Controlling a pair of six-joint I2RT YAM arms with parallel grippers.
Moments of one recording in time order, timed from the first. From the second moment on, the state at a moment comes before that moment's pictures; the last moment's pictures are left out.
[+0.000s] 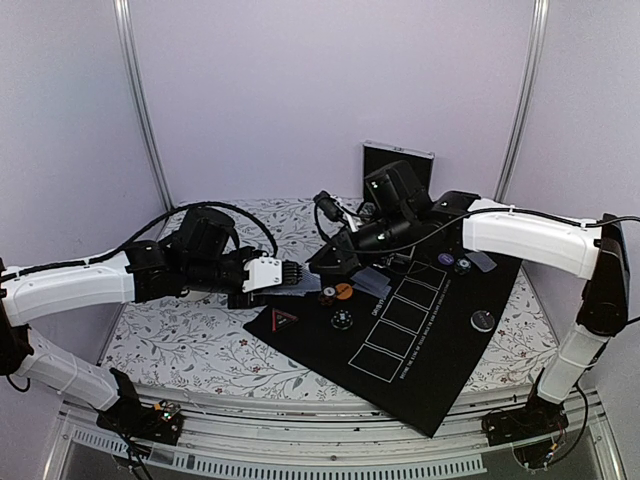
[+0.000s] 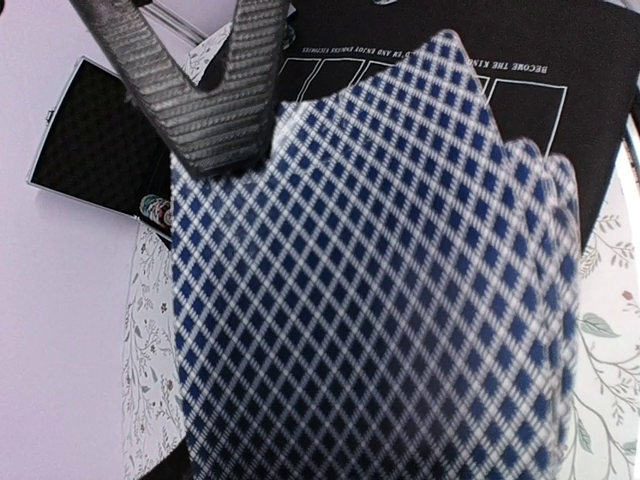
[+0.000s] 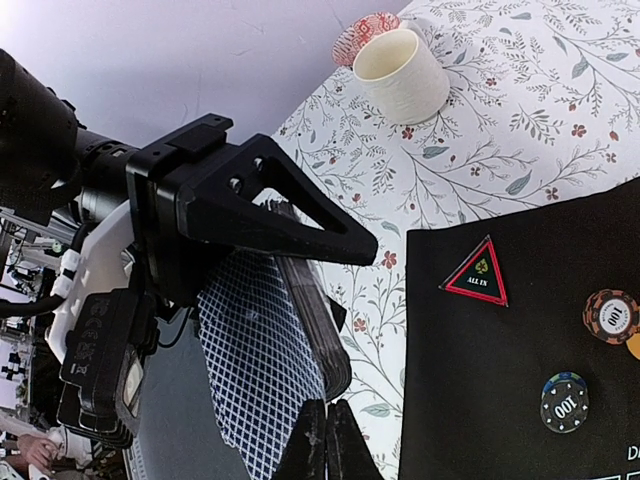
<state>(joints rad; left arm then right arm) -0.85 1.27 0.92 -0.28 0.11 0.84 0.88 1.71 1.47 -0.39 -0.57 0.38</state>
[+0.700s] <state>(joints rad) -0.86 1.27 0.92 -0.26 0.11 0.84 0.86 1.61 1.47 -0.35 -0.57 0.41</state>
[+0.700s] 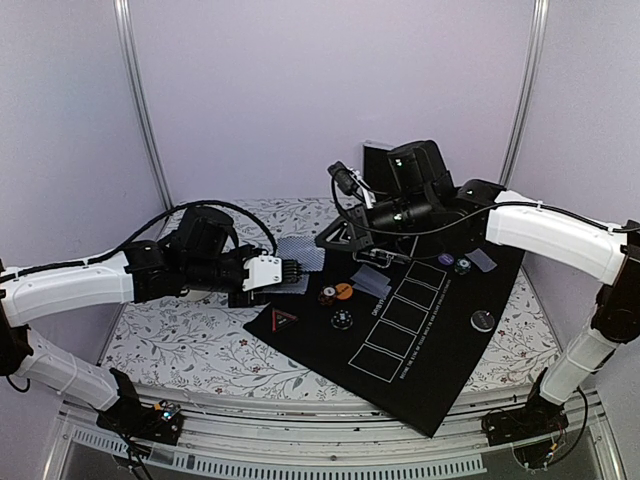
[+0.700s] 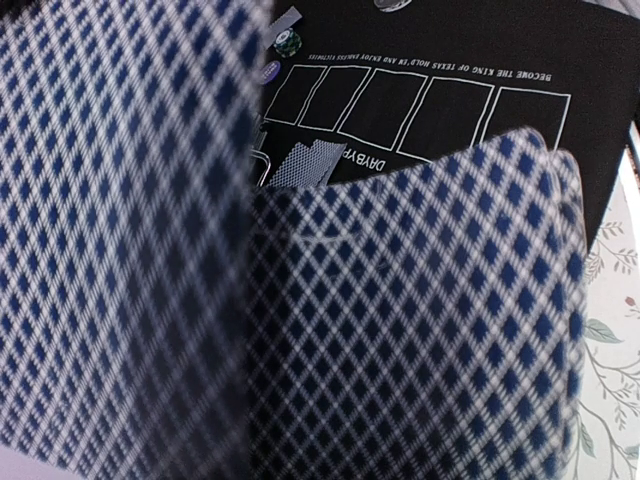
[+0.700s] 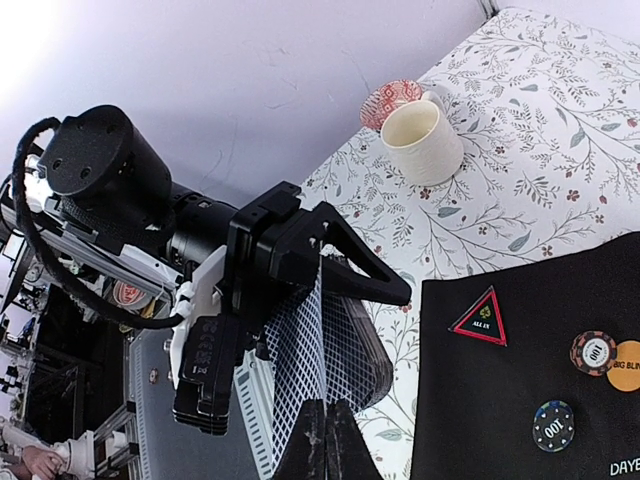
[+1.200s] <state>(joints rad) -0.86 1.27 0.92 -0.26 0.11 0.84 0.50 1.44 1.36 -0.35 -0.56 0.41</state>
